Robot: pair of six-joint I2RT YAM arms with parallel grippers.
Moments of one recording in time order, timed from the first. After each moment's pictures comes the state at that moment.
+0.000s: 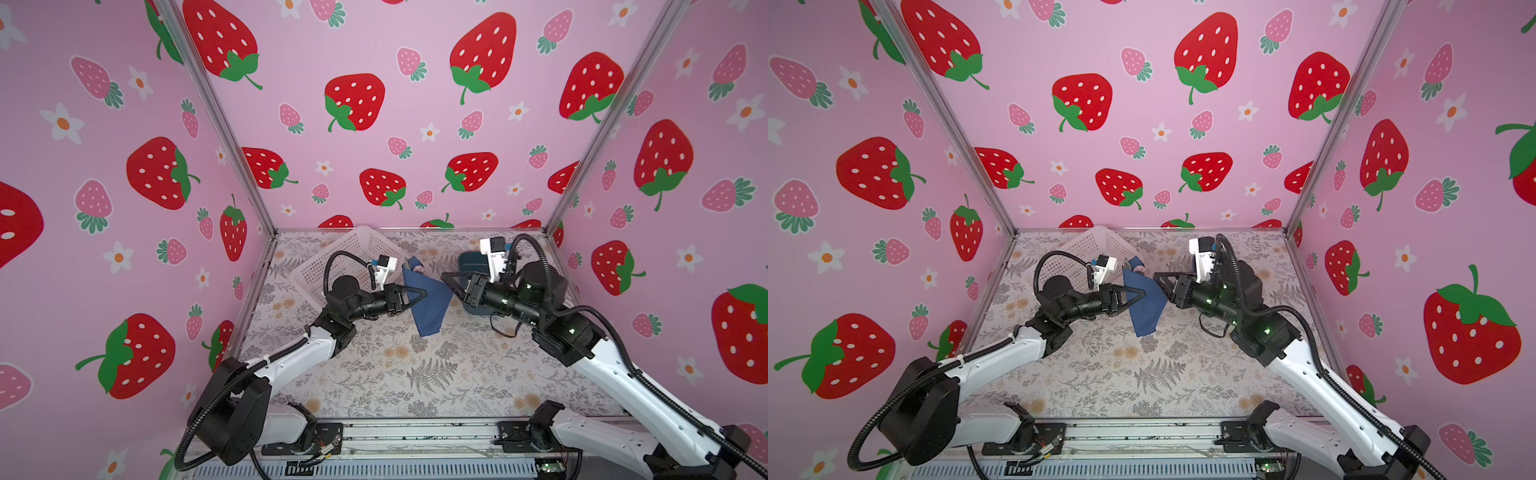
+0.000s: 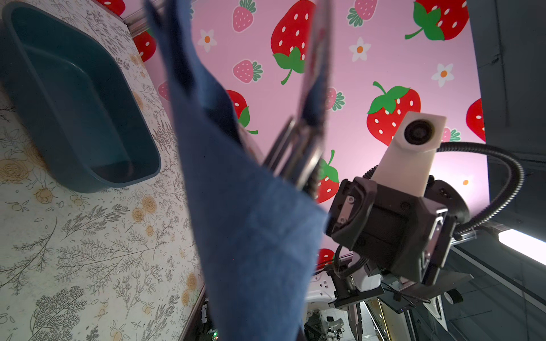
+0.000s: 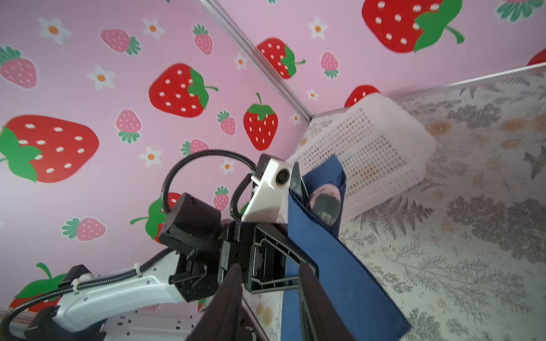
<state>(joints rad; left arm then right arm) -0.54 1.33 0.71 0.69 0.82 -1.20 0.82 1.01 1.07 -0.25 -0.25 0.71</state>
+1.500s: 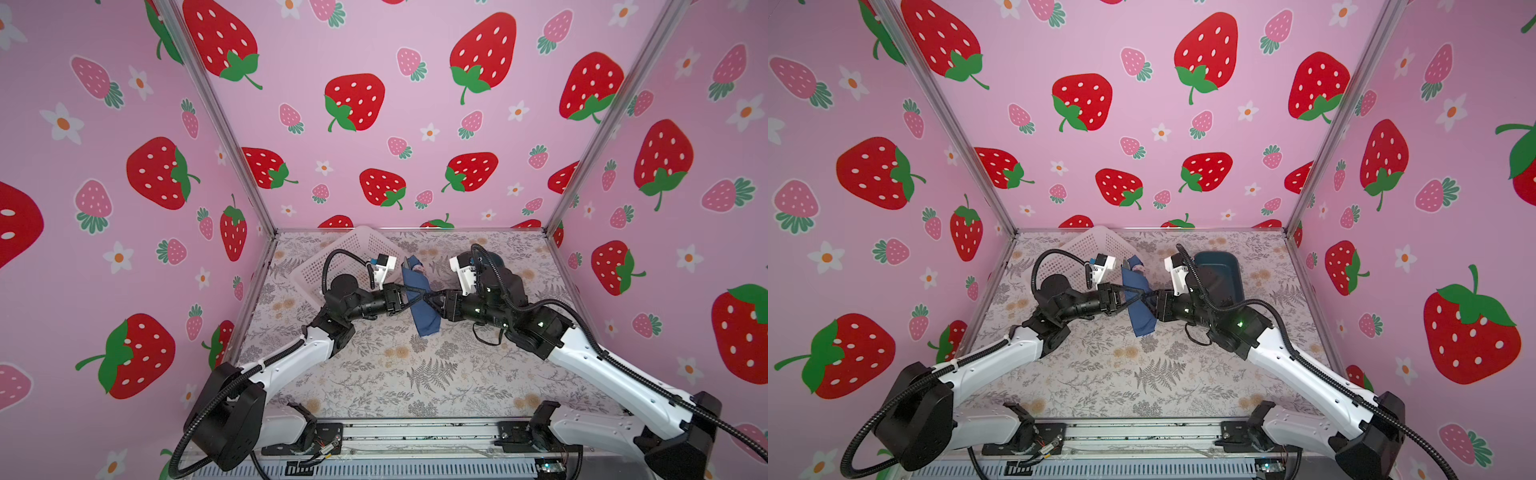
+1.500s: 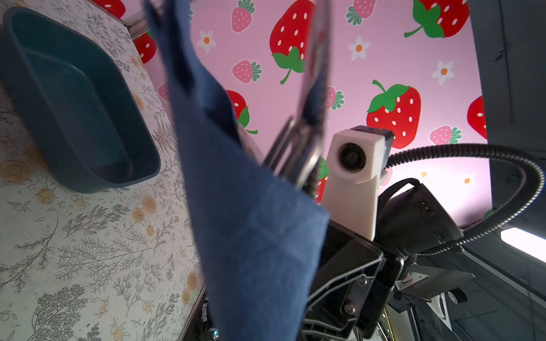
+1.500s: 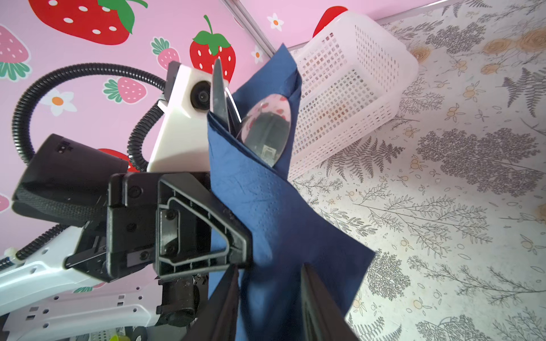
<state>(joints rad) -0.54 1.30 0.72 0.64 0.82 -1.18 0.88 1.12 1.04 -0.34 -0.21 0.66</state>
